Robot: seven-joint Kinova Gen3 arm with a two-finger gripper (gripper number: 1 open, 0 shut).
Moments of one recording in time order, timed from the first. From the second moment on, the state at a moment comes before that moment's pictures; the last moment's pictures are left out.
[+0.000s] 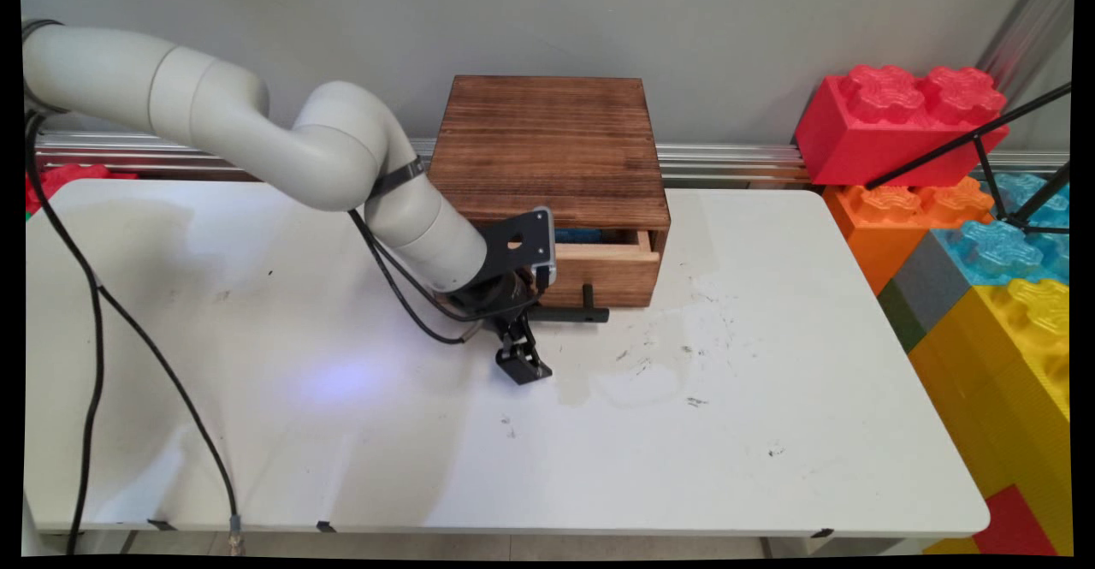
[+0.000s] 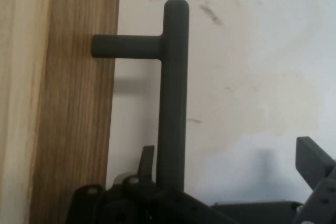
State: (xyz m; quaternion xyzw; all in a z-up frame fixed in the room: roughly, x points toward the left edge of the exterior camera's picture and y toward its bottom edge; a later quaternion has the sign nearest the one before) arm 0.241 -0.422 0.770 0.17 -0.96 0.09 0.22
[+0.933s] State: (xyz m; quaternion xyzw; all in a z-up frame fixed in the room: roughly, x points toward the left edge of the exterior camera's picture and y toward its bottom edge) arm 0.222 -0.358 0.775 0.18 -0.95 0.07 0.24
